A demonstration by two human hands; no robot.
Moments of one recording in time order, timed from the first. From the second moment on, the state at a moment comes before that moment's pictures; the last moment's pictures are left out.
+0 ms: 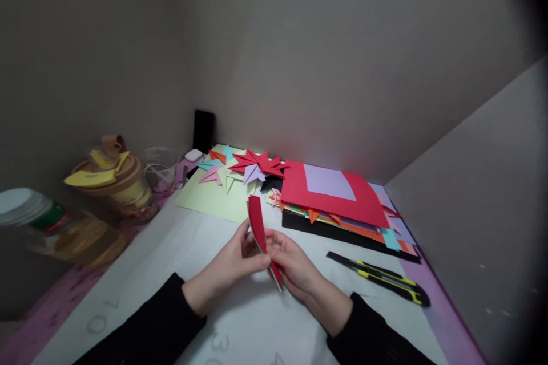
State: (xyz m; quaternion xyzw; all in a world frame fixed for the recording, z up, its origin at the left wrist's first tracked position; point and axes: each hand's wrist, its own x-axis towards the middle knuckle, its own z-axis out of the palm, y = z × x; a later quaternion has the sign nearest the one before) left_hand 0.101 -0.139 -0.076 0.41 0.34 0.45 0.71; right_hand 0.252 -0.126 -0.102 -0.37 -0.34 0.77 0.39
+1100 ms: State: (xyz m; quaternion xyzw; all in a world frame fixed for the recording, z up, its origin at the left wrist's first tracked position) left_hand 0.106 -0.149 -0.094 0.53 0.38 0.38 0.66; right_hand 0.257 -0.126 -0.080 -0.41 -0.58 0.56 0.42
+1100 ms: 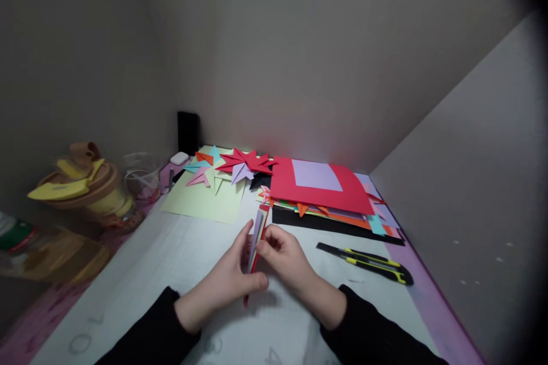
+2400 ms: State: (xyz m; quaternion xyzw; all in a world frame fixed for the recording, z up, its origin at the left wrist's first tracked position) left_hand 0.094 -0.147 -0.052 0.17 0.41 0.43 0.79; right_hand 0.277 -0.131 -0.072 -0.21 -0.85 -0.05 0.47
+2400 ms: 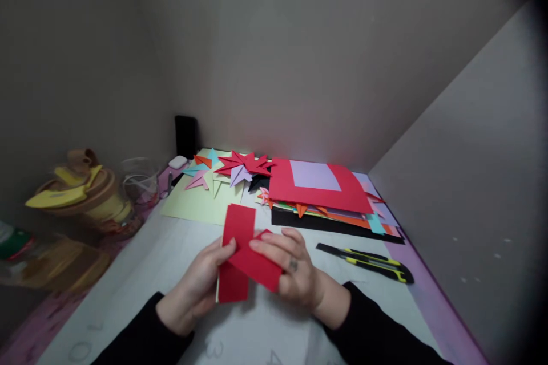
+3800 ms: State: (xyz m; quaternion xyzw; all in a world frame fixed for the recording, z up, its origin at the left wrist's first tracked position) left_hand 0.076 -0.134 -0.061 0.09 0.47 0.62 0.62; right_hand 0.252 -0.145 -0.070 -0.45 -0.82 0.28 0.22
